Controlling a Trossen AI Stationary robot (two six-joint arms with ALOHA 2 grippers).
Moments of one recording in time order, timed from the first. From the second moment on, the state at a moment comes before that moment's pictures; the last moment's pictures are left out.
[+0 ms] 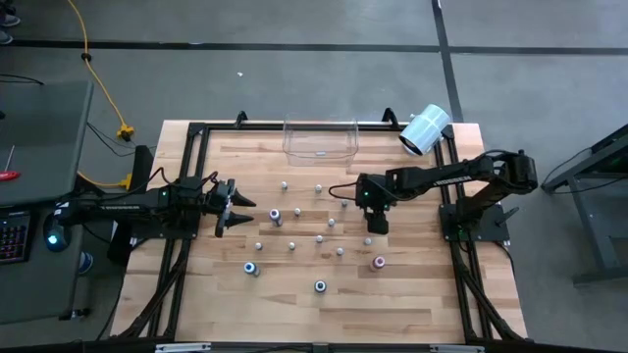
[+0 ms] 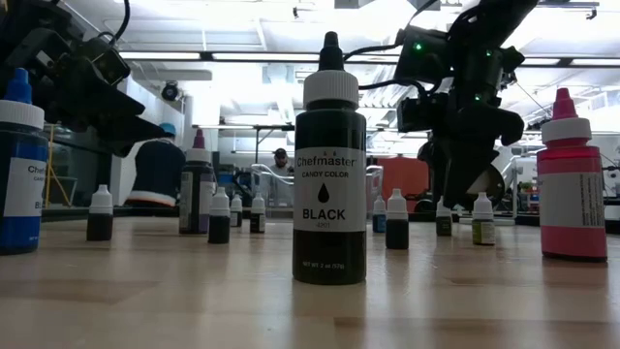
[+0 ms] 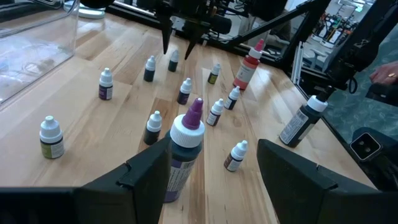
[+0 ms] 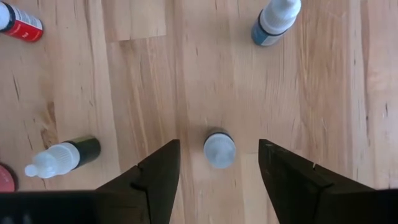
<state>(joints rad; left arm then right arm) 0.12 0.28 0.01 0.05 0.22 -0.26 -0.13 1.53 0.83 -0.53 -0.08 0.00</state>
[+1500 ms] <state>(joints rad) 0.12 0.28 0.01 0.05 0.22 -0.26 -0.13 1.53 0.83 -0.54 -0.09 0.00</state>
